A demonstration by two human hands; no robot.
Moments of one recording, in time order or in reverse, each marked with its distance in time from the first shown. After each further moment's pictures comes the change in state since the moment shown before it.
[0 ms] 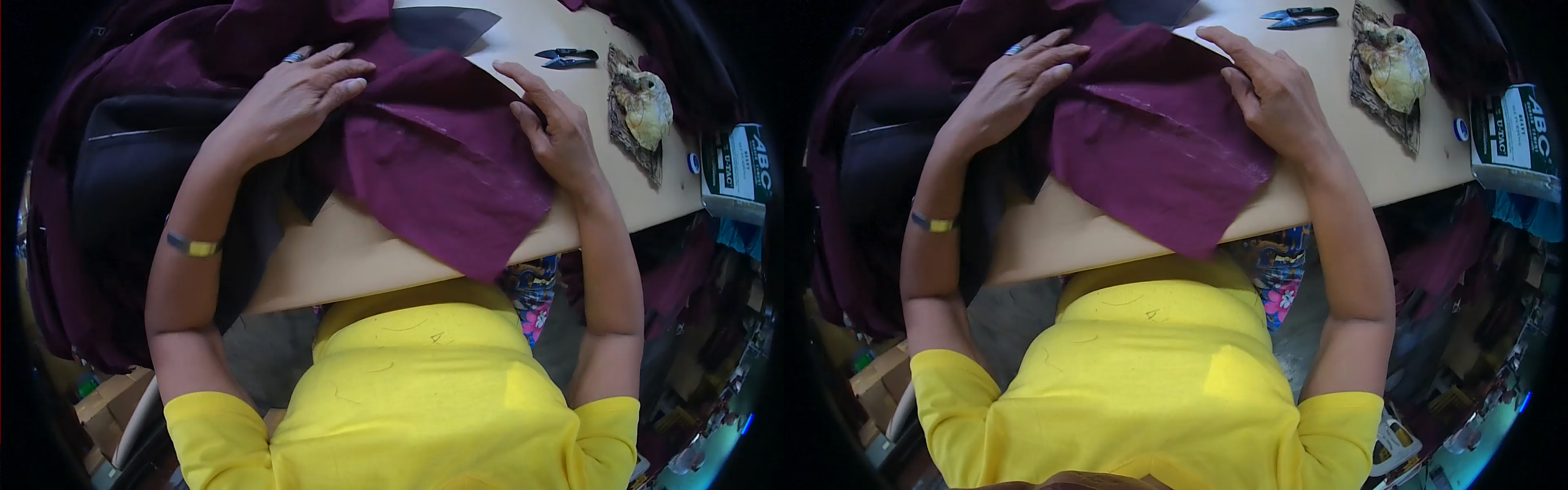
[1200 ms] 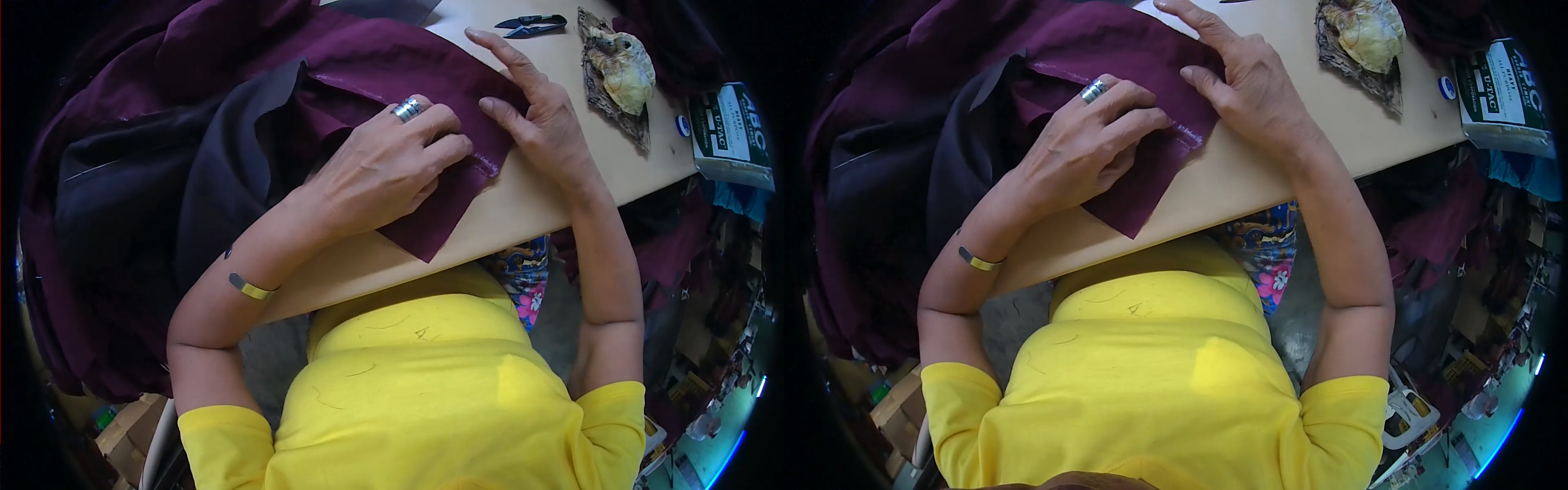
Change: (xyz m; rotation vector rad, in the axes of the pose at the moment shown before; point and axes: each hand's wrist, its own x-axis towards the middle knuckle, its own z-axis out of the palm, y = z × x) left_hand 0.021 0.106 0.042 -0.281 0.204 0.435; right_hand -0.007 -0.019 -0.016 0.449 -0.078 0.297
